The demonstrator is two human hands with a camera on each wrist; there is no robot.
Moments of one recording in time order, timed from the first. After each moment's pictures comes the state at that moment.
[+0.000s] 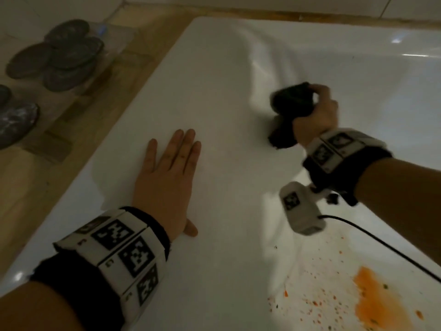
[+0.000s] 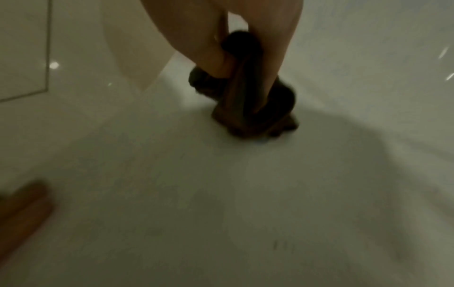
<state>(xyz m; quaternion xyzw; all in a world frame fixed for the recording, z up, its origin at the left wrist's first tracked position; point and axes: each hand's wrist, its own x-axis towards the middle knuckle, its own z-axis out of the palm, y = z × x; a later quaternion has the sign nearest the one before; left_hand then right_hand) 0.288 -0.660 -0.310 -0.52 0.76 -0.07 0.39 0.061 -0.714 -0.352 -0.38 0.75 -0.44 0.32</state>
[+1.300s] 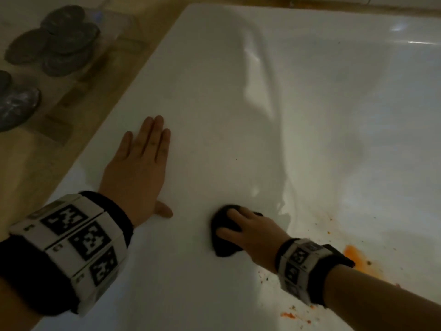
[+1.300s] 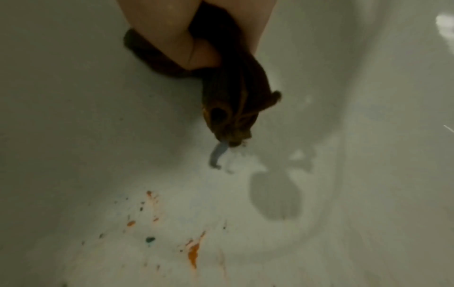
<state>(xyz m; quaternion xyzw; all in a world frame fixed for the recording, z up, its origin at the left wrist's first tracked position) 0.312 -0.645 -0.291 -0.54 0.75 -0.05 0.39 0.130 -0.559 -0.421 -0.89 0.42 -0.02 0.18</state>
